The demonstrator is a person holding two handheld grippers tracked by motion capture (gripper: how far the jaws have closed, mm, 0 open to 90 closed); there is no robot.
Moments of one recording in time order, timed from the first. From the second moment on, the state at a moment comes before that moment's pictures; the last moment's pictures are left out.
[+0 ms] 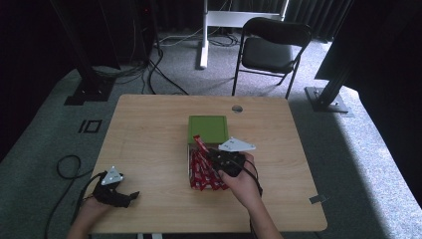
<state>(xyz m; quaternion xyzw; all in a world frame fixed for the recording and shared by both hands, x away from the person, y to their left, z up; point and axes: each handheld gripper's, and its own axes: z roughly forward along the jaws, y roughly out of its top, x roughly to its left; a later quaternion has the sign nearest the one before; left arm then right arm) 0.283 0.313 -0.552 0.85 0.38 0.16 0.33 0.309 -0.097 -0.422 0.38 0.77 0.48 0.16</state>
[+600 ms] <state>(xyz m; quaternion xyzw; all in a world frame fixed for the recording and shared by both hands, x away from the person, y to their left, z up) 0.283 0.313 -0.552 0.85 0.38 0.16 0.33 0.330 -0.130 -0.410 0.42 0.72 0.50 0.23</state>
